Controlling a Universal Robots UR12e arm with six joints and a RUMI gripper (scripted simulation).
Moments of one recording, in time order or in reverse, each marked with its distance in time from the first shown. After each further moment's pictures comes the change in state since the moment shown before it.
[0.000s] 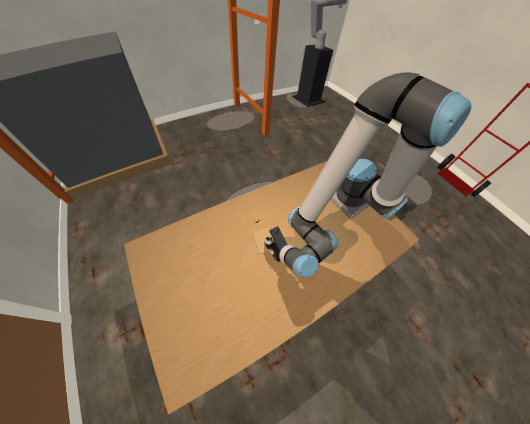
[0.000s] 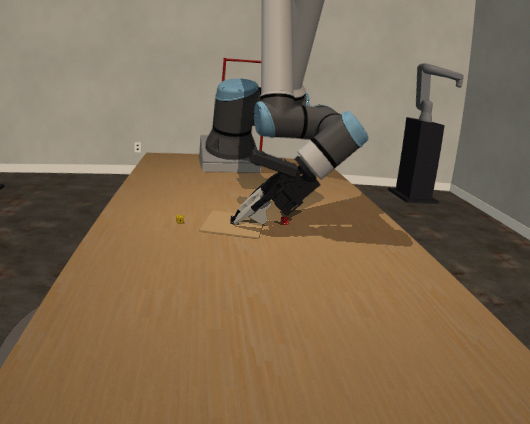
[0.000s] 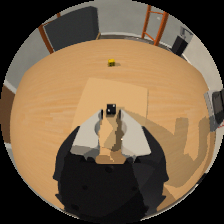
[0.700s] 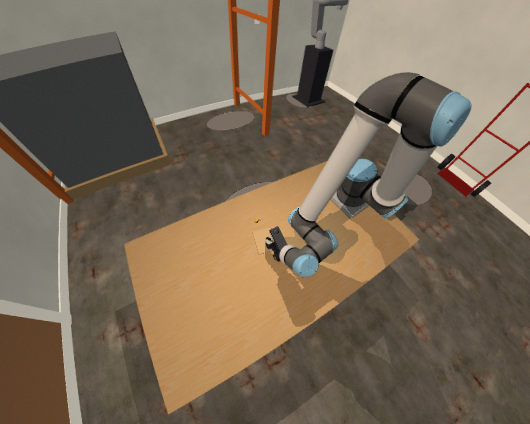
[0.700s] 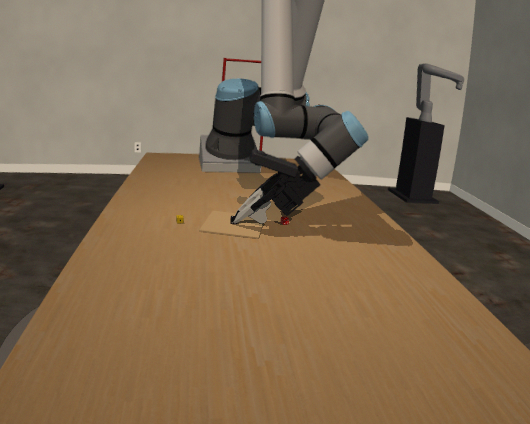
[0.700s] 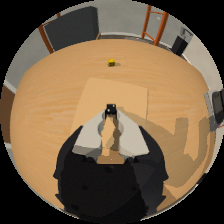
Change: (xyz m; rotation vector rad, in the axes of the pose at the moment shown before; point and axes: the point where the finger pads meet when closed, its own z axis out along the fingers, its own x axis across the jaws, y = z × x) arm 0.000 0.000 0.000 0.000 0.000 0.000
